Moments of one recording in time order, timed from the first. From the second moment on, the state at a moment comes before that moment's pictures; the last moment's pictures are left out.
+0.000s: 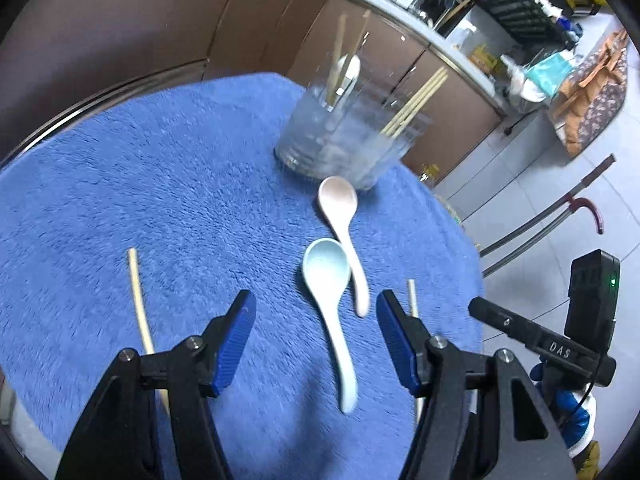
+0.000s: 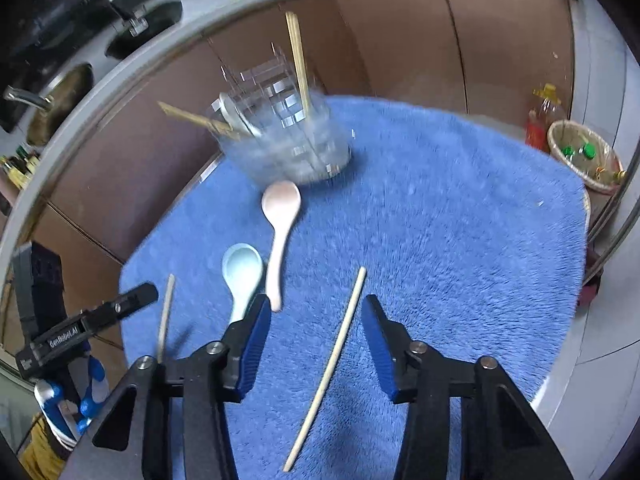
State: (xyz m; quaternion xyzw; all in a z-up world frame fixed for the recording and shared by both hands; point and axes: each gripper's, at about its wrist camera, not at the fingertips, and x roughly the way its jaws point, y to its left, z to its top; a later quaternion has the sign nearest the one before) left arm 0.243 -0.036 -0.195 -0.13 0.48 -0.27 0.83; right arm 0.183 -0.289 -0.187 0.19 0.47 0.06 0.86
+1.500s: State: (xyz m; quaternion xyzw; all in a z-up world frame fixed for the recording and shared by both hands) left arm 0.289 -0.120 -0.245 0.04 0.50 -0.28 0.82; right arm 0.219 -0.278 -0.244 0.16 0.52 0.05 0.84
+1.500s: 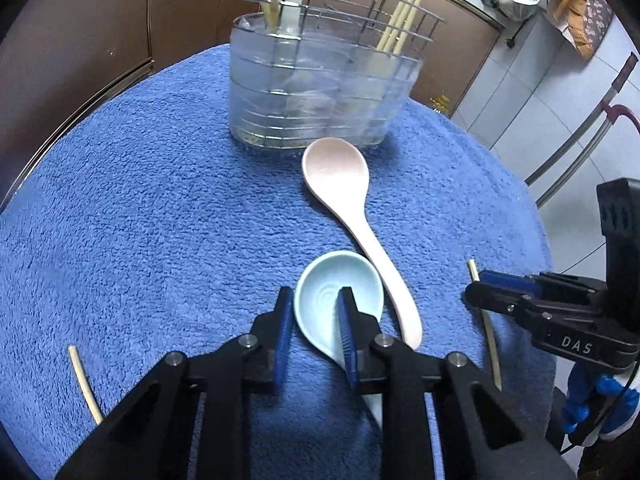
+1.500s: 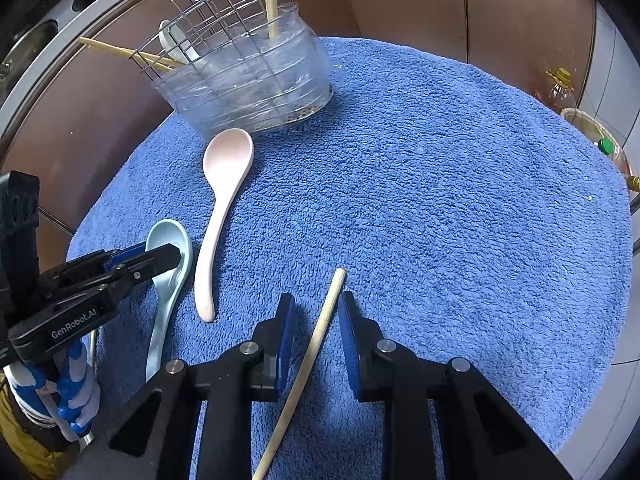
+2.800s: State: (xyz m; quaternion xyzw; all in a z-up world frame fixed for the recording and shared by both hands) left arm 0.272 -0.140 -0.237 0.07 0.48 -0.27 0.83; right arm 0.221 -0.288 -0.247 0.19 0.52 0.06 0.83
